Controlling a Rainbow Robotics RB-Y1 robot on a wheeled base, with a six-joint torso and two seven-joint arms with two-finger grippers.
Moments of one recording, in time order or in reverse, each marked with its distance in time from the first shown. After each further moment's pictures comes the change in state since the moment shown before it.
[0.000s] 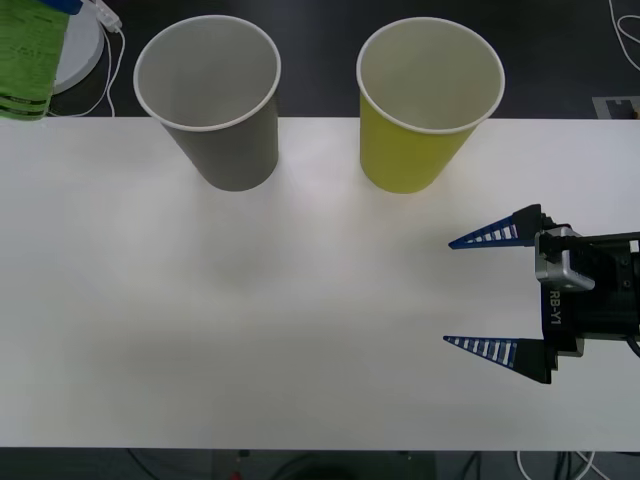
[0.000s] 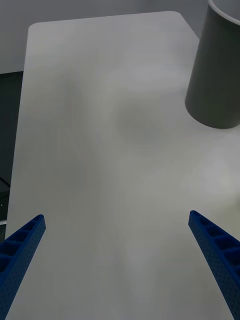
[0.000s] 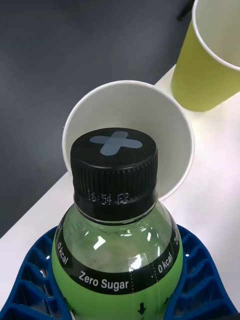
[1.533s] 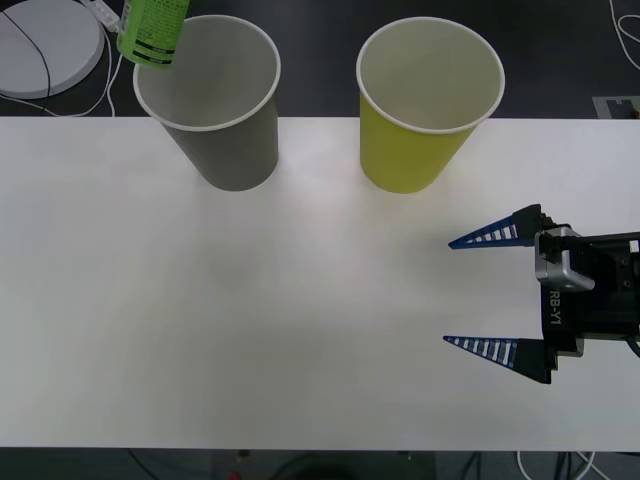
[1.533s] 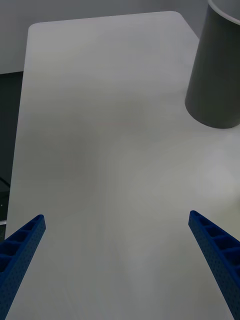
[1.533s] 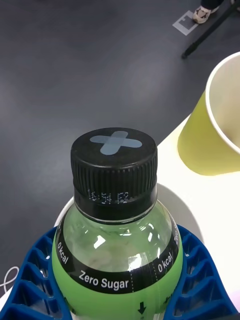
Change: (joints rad) right arm 0.000 0.000 0.000 0.000 0.000 0.000 0.000; left arm -0.228 -0.436 -0.093 0.380 -0.261 0.080 0.030
